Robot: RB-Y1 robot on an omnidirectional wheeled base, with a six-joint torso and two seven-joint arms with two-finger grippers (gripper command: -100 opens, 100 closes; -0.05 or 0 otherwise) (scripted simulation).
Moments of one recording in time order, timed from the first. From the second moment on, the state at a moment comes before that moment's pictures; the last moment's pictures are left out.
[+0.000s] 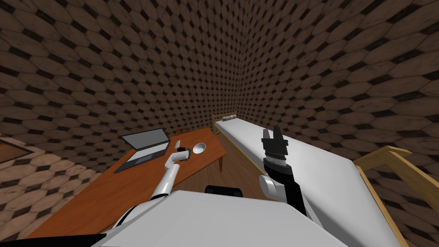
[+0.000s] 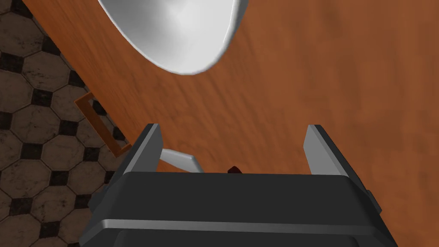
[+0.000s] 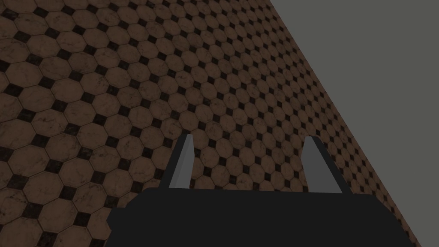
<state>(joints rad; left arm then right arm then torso) -0.16 0.24 0.35 -1.30 0.08 0.89 -0.16 0.45 0.03 0.04 -2.26 0.01 -0.57 0.07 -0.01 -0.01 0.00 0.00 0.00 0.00</state>
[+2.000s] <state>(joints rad) -0.24 0.25 0.34 -1.07 0.04 0.90 -0.14 0.45 0.03 0.04 -2.26 0.01 -0.57 0.07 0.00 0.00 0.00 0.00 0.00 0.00</state>
